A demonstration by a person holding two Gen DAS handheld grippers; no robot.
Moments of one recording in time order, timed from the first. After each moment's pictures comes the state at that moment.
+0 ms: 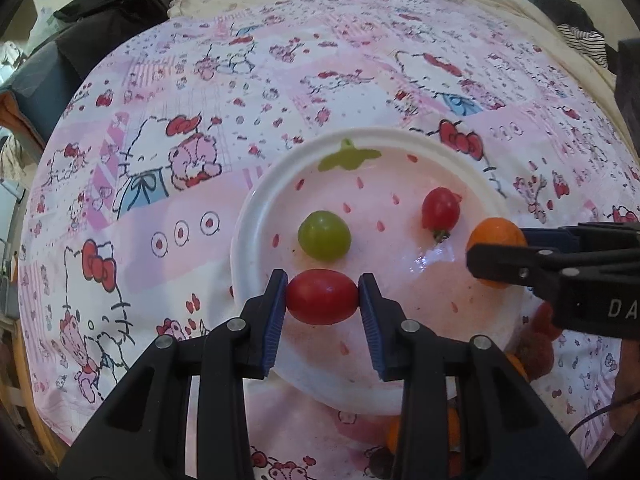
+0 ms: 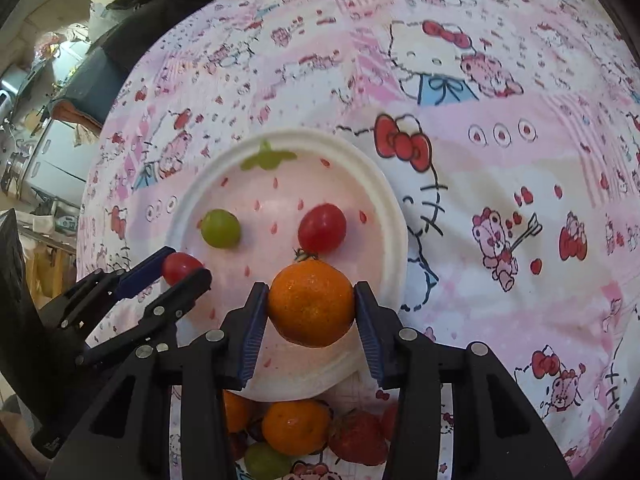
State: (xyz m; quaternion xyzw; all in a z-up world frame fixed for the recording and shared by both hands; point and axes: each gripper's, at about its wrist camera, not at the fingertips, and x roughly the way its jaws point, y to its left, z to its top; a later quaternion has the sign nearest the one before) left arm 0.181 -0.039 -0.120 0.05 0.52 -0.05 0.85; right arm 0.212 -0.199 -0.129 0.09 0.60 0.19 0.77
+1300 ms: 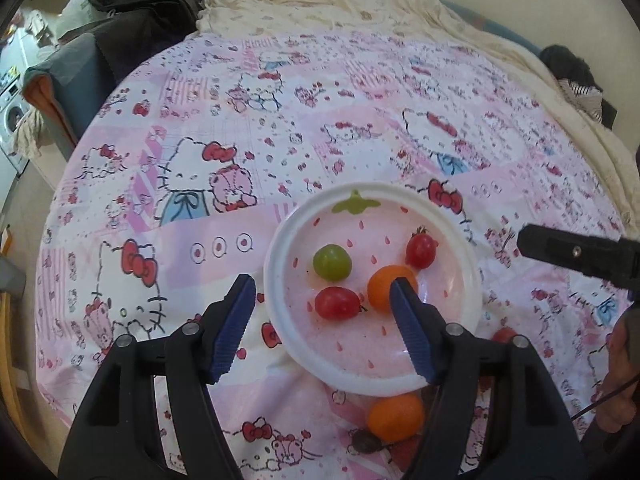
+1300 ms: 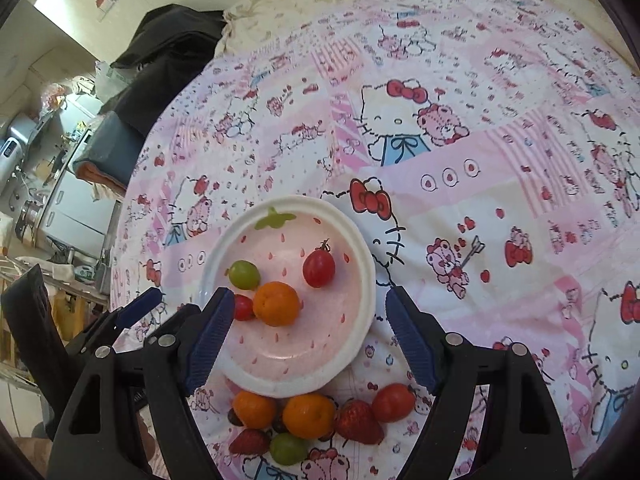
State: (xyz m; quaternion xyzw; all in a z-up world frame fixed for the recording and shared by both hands) left arm 0.161 -0.016 -0.062 -0.02 0.48 -0.05 0.88; right arm 0.193 -0.237 -0.067 0.15 0.53 0.17 0.82
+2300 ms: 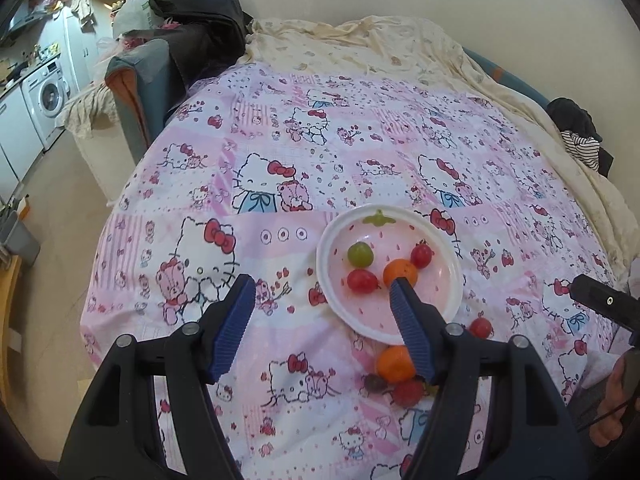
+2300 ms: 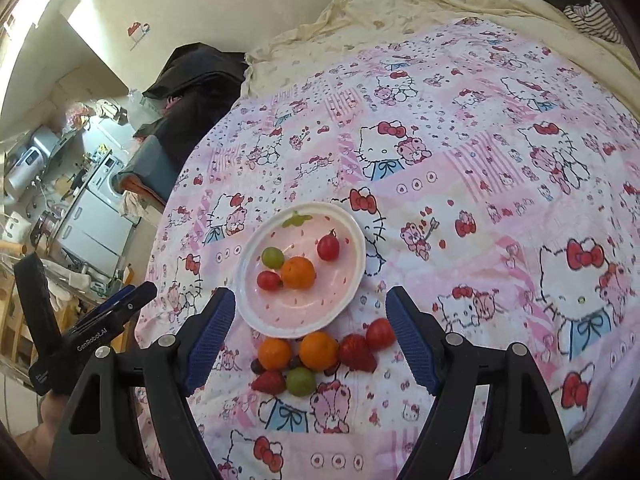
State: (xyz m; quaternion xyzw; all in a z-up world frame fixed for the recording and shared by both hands) left arm 0.080 0.024 -0.003 -0.06 0.43 0.00 0.90; right arm 0.093 -0.275 -0.012 0.17 0.46 0.18 0.85
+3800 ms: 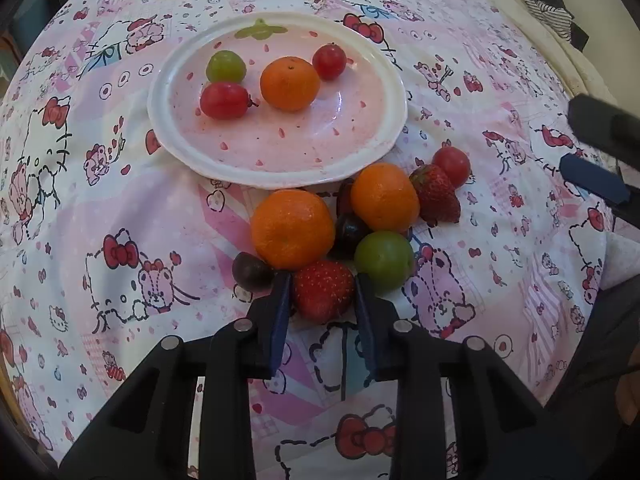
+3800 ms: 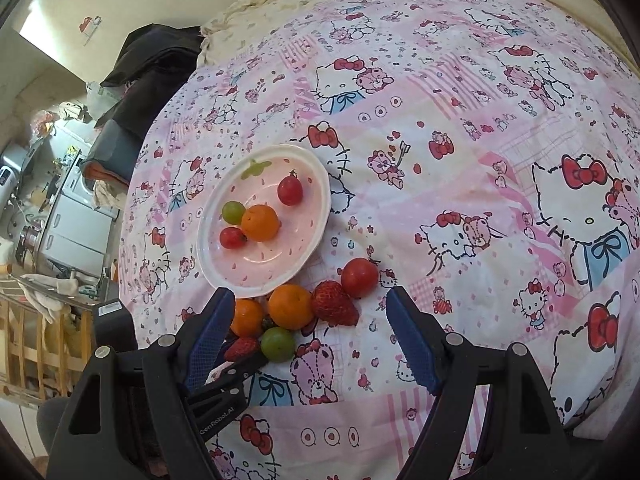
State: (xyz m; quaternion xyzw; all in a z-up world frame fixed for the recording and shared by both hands) left arm 0.072 -0.074 -0.127 -0.03 0.60 -0.12 0.79; right arm 0.094 -0.277 -0.063 0.19 0.53 0.13 0.81
